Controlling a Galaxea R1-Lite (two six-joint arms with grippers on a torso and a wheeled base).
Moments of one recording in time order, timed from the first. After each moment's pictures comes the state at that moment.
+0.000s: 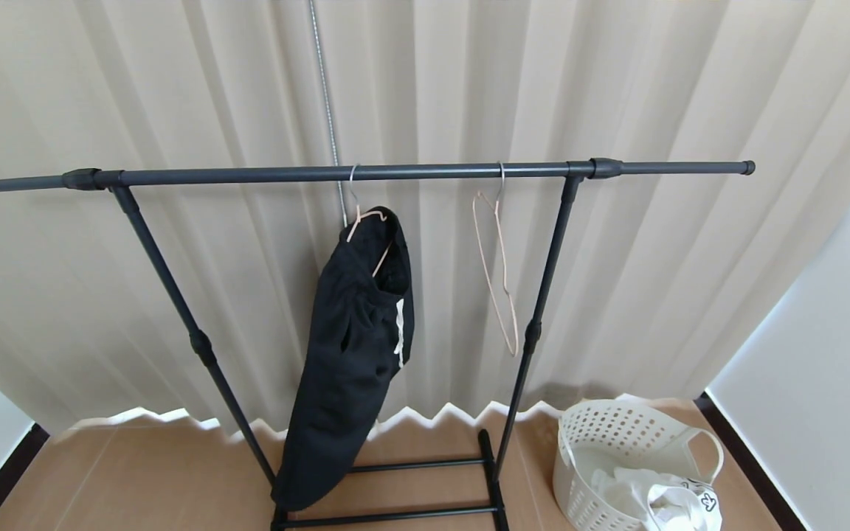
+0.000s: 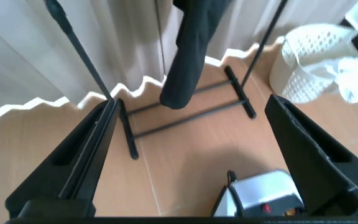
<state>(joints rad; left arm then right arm) -0.40 0.42 0.00 -0.10 0.20 0.00 0.21 0.32 0.00 -0.03 0.03 -0.19</state>
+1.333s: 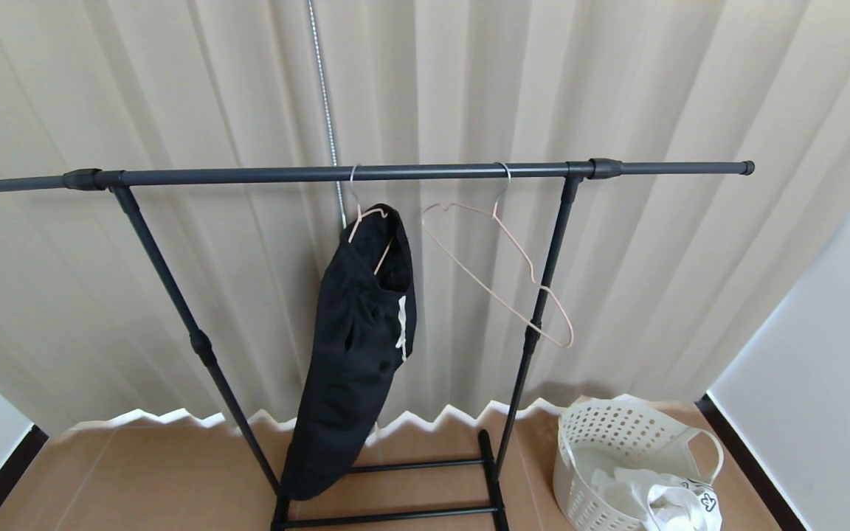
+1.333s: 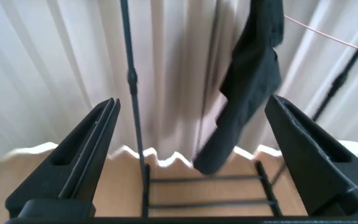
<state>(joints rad) -0.01 0.01 0.00 -0.05 0.03 -0.02 0.00 0.00 0.00 -0.01 0.03 -0.01</state>
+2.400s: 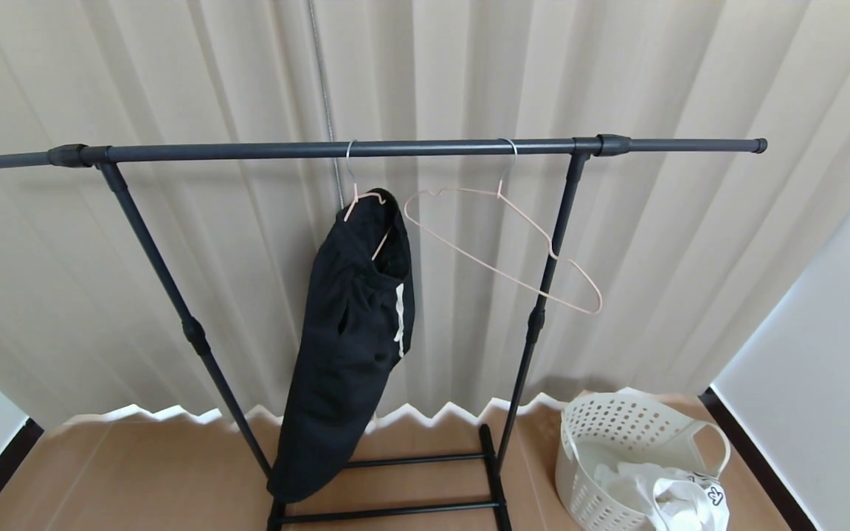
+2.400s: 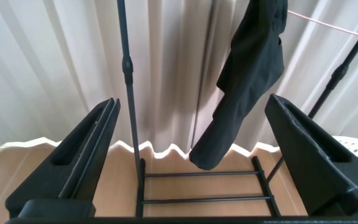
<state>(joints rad) -0.01 0.01 0.00 -0.05 0.03 -0.02 0.00 0.00 0.00 -0.01 0.03 -0.01</state>
